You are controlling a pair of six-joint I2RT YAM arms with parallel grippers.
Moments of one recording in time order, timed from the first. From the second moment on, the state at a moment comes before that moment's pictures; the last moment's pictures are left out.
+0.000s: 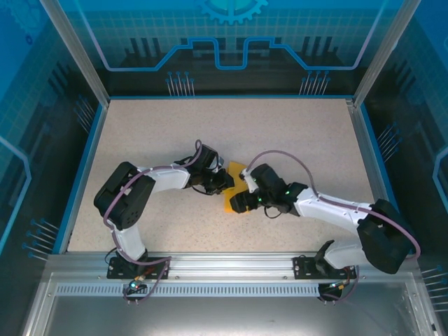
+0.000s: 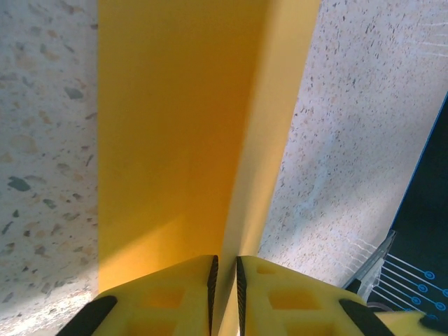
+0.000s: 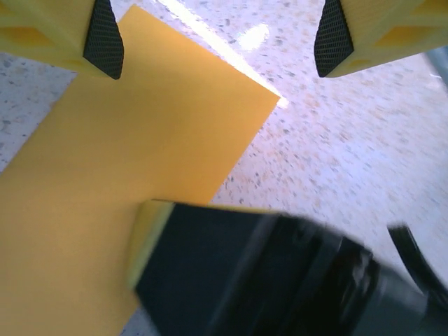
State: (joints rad) left arm -0.54 1.81 0.95 -0.11 0.55 -0.96; right arm 0.81 1.35 0.70 -0.24 -0.13 0.34
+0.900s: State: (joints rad) left arm -0.54 1.81 0.96 -0.11 0.55 -0.96; right arm 1.17 1.61 0.84 -0.28 0.45 0.20
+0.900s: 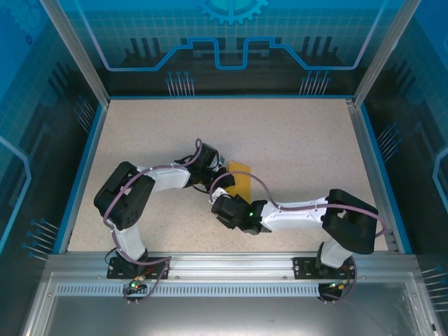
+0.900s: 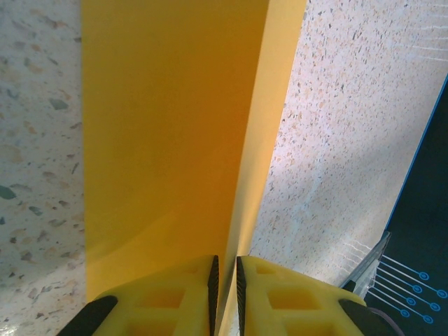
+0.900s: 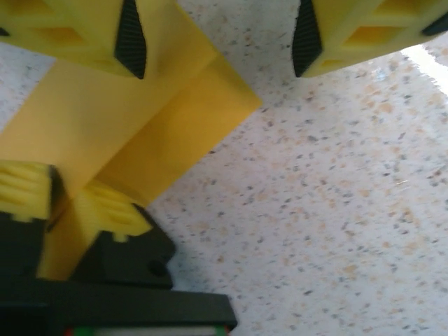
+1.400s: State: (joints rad) left arm -0.54 1.81 0.96 -0.12 0.55 -0.96; right arm 1.11 1.54 0.82 -0.29 0.40 0.20
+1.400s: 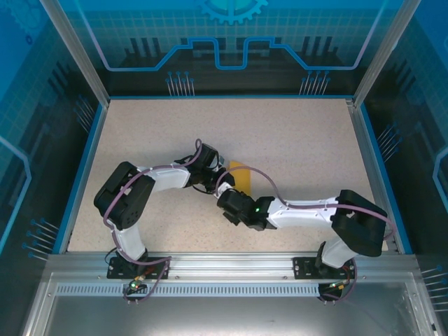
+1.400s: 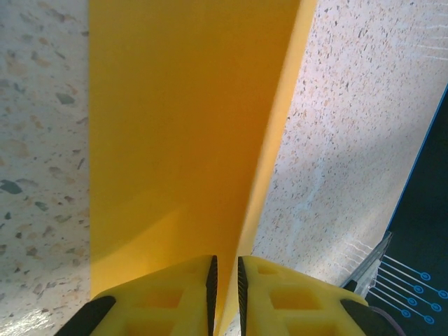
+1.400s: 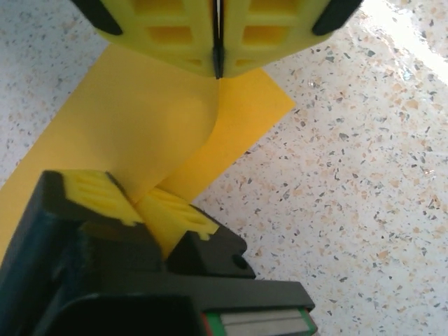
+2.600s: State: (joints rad) left arm -0.55 1.59 0.93 -0.30 0.33 -0.94; right arm 0.63 1.63 0.83 -0.25 -0.27 0.21
